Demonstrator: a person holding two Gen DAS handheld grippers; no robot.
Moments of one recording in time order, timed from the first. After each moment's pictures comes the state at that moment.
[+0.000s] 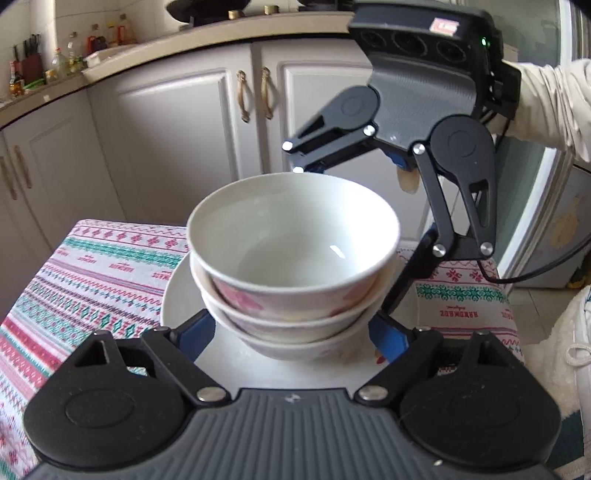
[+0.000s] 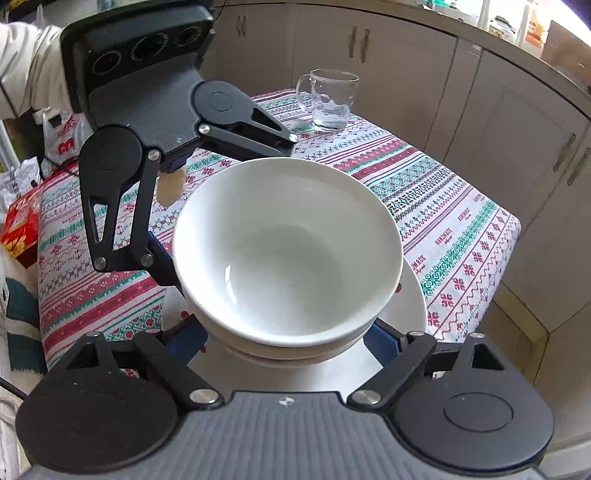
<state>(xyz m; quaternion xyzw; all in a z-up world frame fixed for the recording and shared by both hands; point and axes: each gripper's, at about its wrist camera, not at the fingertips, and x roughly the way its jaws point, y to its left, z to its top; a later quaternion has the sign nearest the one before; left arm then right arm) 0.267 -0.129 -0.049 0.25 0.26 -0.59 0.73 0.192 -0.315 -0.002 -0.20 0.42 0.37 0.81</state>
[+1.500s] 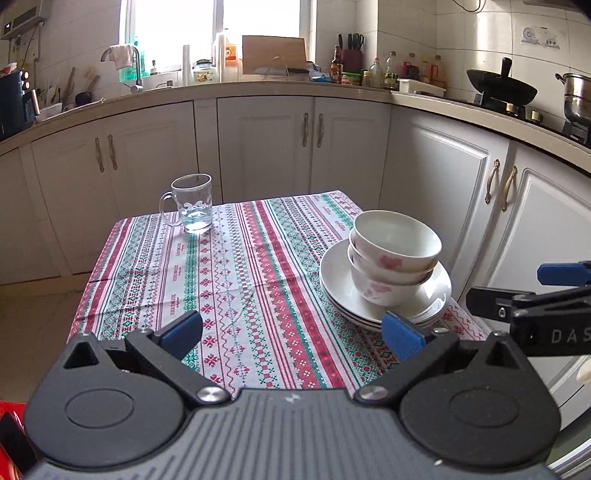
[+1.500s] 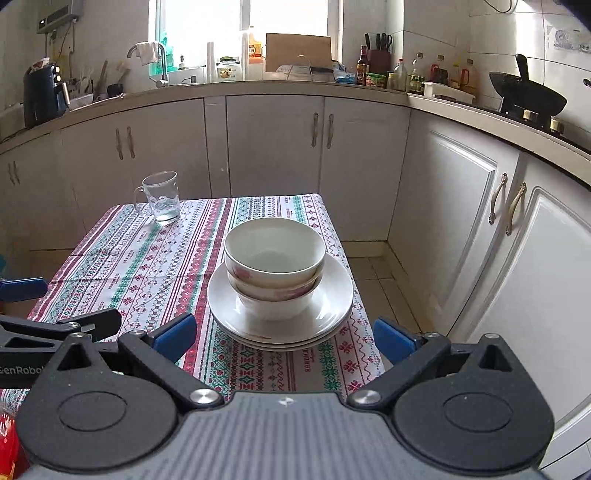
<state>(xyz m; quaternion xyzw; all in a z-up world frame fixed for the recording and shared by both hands) 0.079 -0.051 0.022 0.04 0.29 -0.14 0.94 0.008 -0.243 0.075 0.00 0.33 -0.04 0.94</state>
